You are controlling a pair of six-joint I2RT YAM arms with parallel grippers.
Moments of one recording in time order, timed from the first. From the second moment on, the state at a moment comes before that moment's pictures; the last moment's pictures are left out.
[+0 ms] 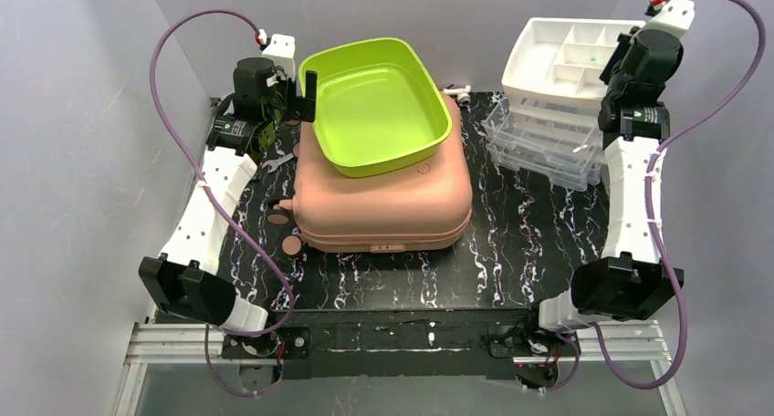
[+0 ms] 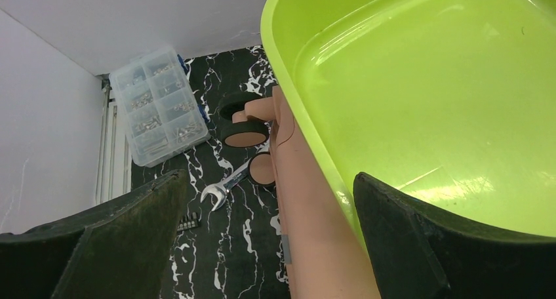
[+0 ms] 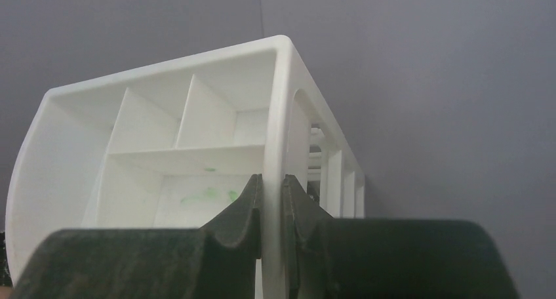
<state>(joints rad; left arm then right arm) -0.24 1.46 1.63 -0.54 -0.16 0.08 -0.15 1.47 1.76 -0.36 0.27 0.04</state>
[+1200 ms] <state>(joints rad) -0.24 1.37 1.52 -0.51 -0.12 0.06 -0.27 1.24 1.13 -0.23 0.38 0.50</state>
